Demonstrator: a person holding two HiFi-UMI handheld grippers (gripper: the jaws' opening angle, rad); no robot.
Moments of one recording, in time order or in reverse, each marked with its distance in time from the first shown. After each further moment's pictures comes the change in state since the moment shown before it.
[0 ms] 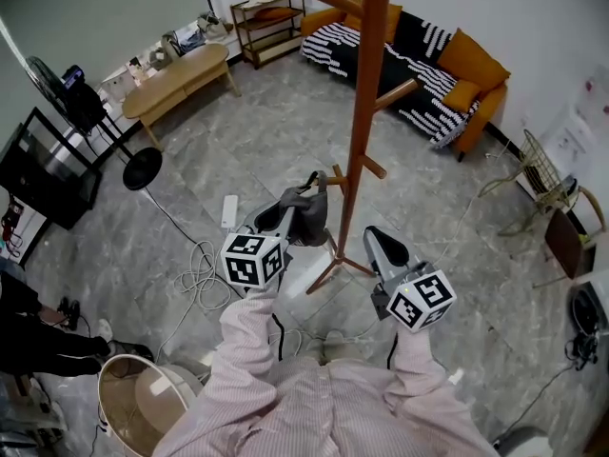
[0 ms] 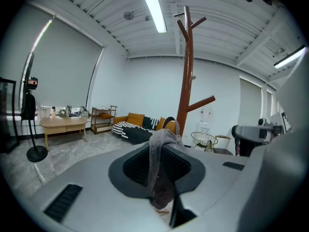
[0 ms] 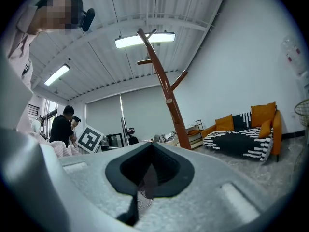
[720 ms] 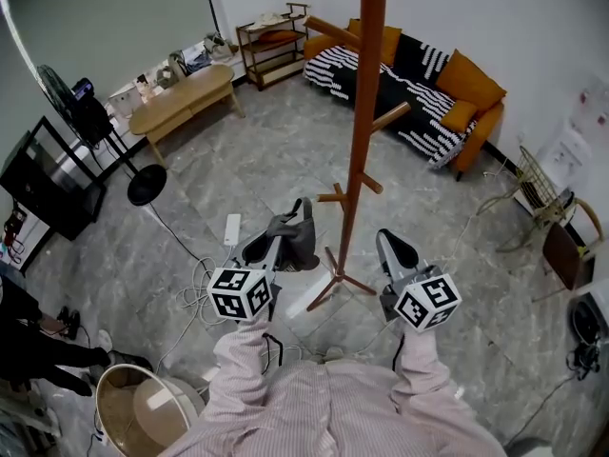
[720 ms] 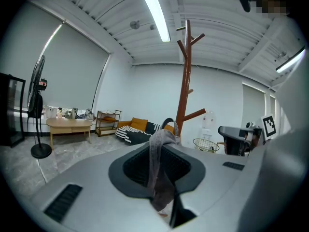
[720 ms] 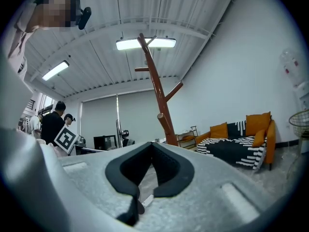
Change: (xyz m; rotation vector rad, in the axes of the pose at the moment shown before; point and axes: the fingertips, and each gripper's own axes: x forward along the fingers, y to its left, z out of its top) left arm -0.063 -0.002 0.010 -0.046 -0.073 0.037; right arm -0.011 -0.017 0.030 -0.050 -0.046 -0.059
